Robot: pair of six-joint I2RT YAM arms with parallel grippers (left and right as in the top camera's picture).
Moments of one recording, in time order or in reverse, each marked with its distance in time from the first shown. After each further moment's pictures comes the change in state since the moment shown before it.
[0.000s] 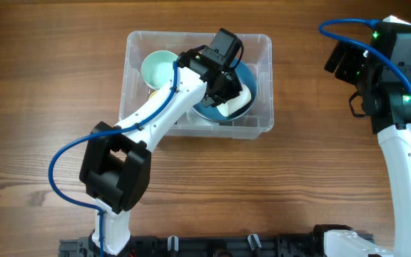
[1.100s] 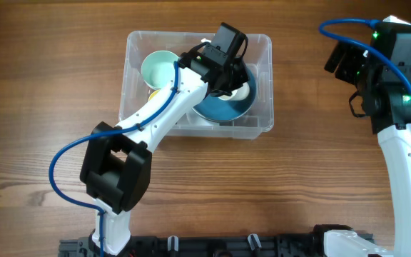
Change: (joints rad) left arm -0.006 0.000 0.000 0.194 0.005 0.030; right arm 0.000 0.000 0.000 0.000 0.000 0.000
